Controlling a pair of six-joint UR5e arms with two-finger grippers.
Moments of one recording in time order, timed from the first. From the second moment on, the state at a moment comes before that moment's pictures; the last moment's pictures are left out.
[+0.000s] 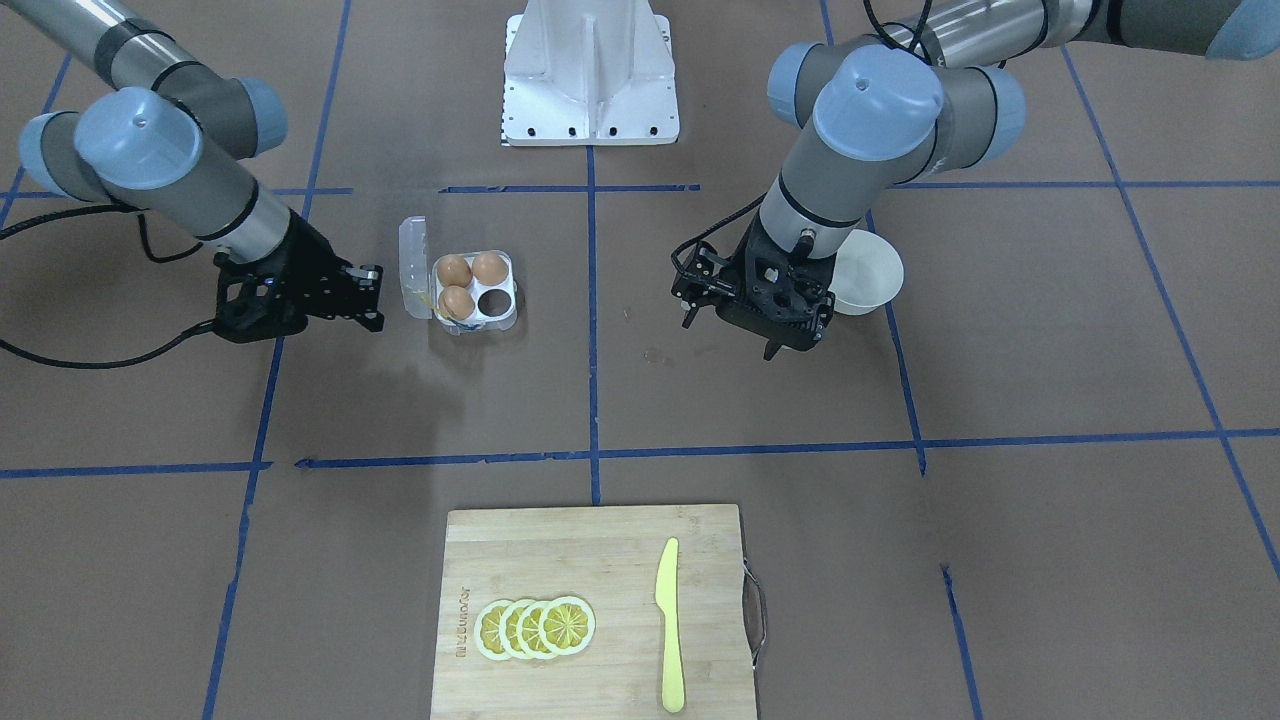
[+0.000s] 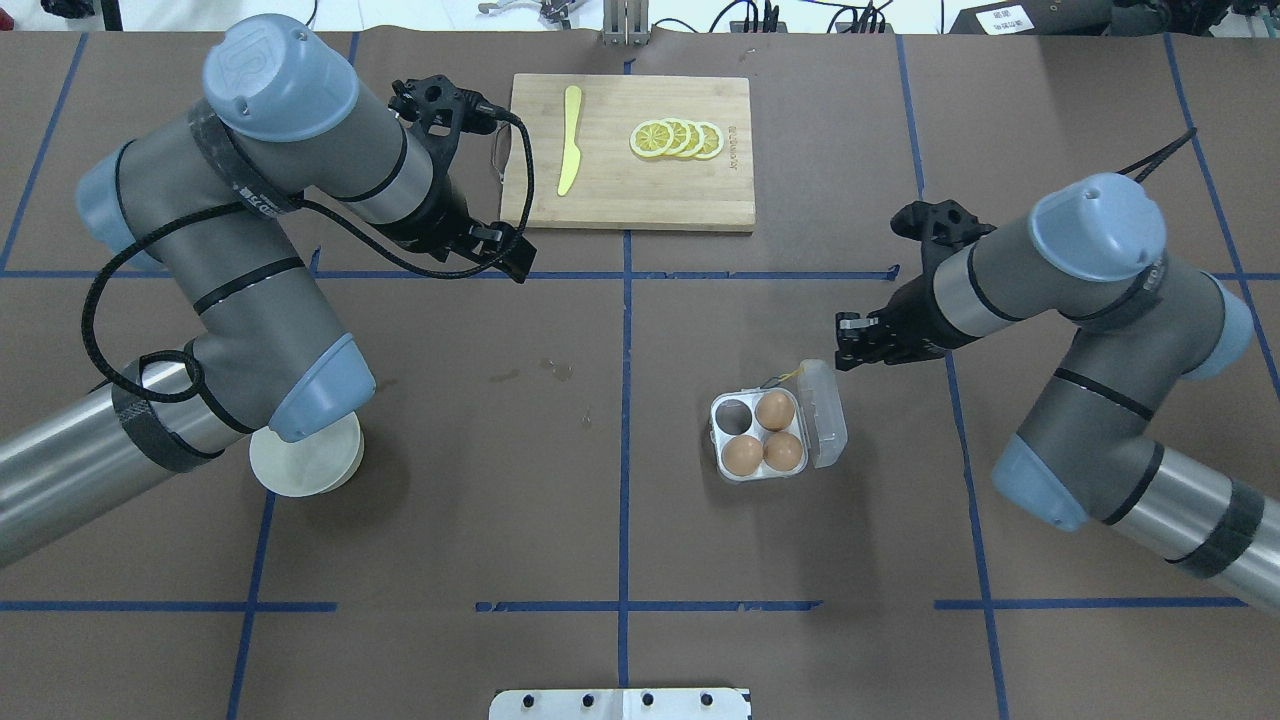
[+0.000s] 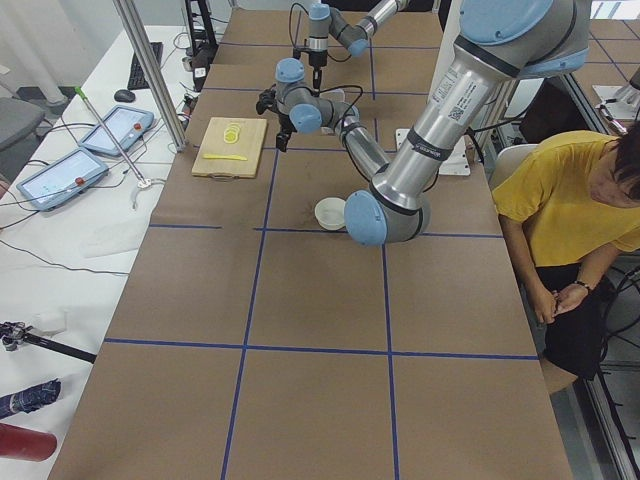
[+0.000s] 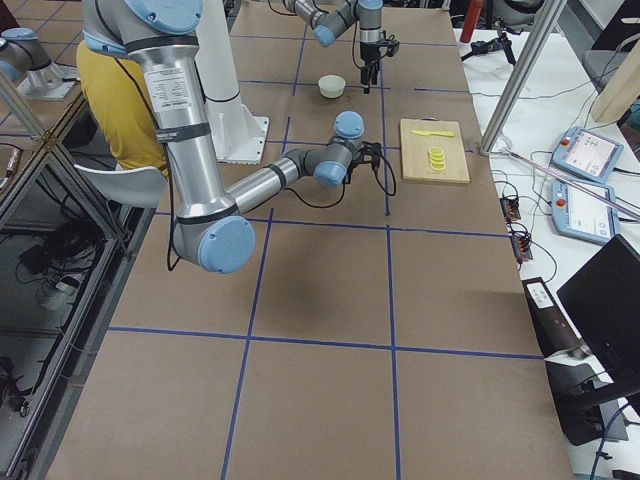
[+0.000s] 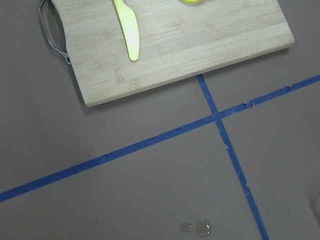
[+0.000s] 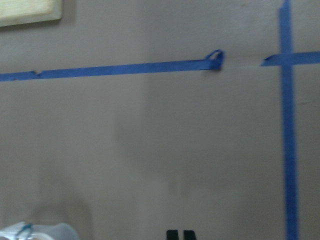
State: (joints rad) left arm -0.76 -2.21 -1.67 -1.77 -2.08 -0.78; right arm 0.70 -1.25 1.73 -1.03 2.16 1.30
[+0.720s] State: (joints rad) left arm -0.80 -2.17 -1.68 -1.77 -2.09 -0.77; right arm 0.69 -1.13 1.84 -1.12 2.14 1.46
